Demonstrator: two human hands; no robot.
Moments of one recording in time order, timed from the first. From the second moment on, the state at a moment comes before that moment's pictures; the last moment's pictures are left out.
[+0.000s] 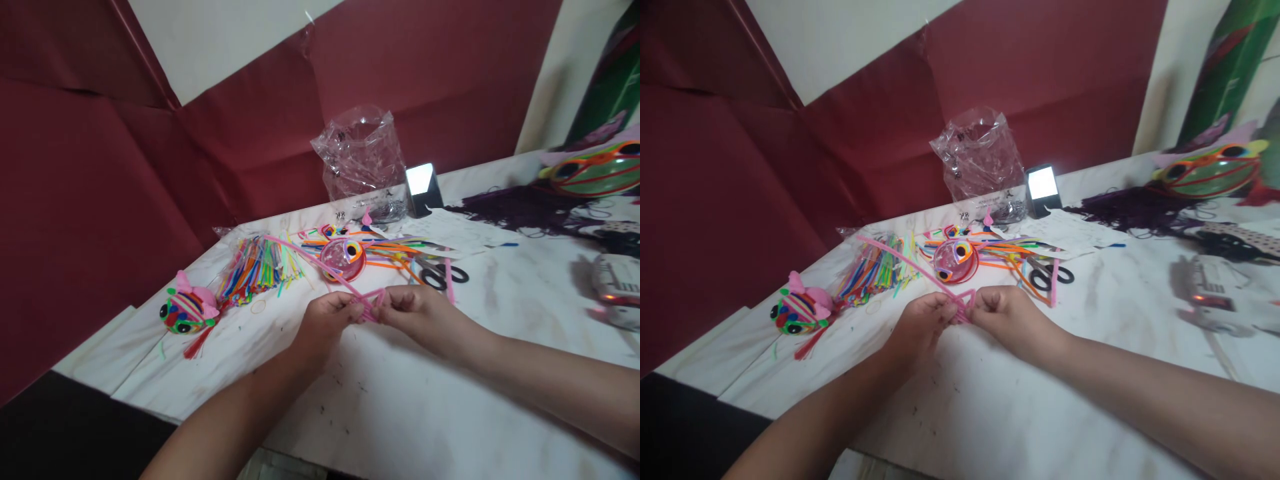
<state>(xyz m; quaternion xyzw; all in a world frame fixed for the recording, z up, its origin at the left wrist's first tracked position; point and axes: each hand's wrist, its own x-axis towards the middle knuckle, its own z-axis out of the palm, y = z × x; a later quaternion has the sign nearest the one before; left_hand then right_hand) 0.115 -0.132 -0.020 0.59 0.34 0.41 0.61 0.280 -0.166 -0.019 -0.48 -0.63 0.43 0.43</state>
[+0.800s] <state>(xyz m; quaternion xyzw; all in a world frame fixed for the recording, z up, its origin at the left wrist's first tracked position) 0.118 -0.133 -0.014 0.54 0.33 0.40 0.66 0.284 -0.154 -0.033 -0.43 -0.61 0.53 0.40</state>
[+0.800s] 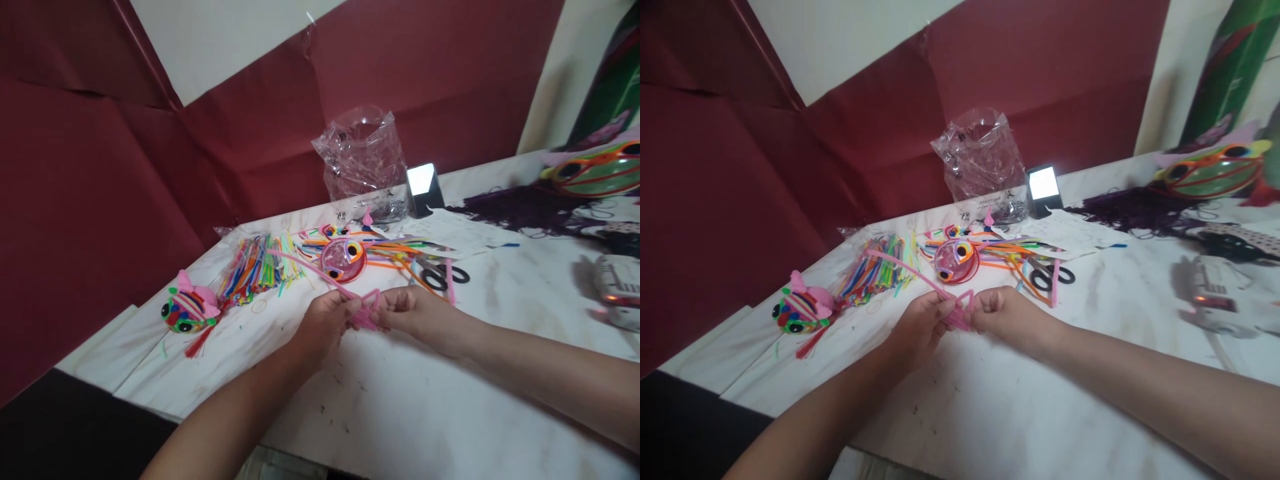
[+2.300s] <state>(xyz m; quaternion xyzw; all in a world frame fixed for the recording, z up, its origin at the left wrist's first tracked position) 0.117 -0.142 -0.009 0.64 0.40 0.25 0.61 0.283 -0.157 -0.024 -0.43 -0.62 0.50 0.43</state>
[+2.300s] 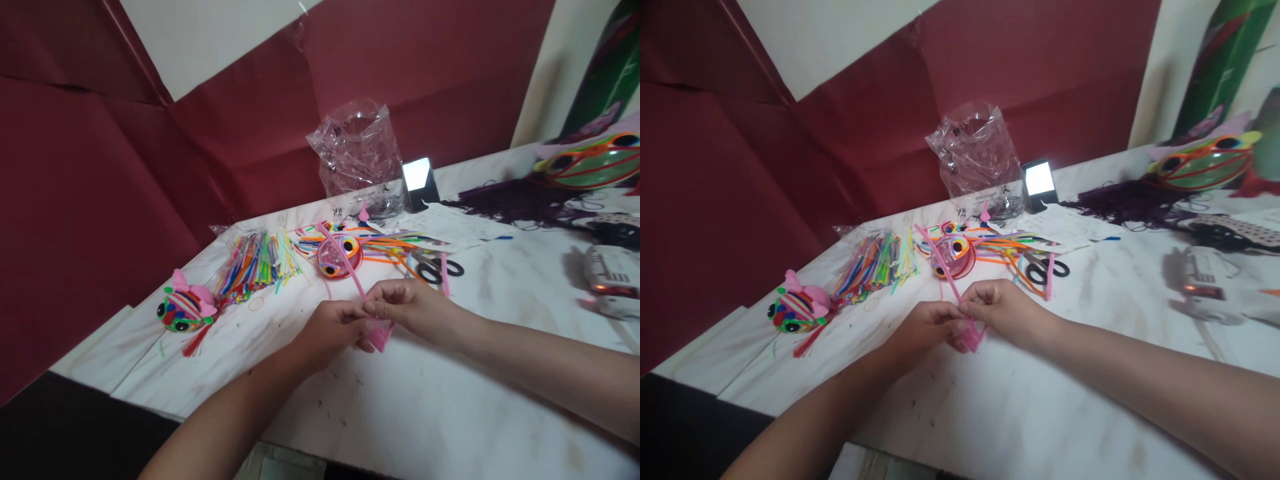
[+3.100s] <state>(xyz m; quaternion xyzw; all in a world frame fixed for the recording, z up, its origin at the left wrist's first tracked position) 0.116 -0.139 -0.011 0.64 0.41 0.24 0.60 0.281 -0.157 -0.025 -0.43 -0.60 0.51 0.43</state>
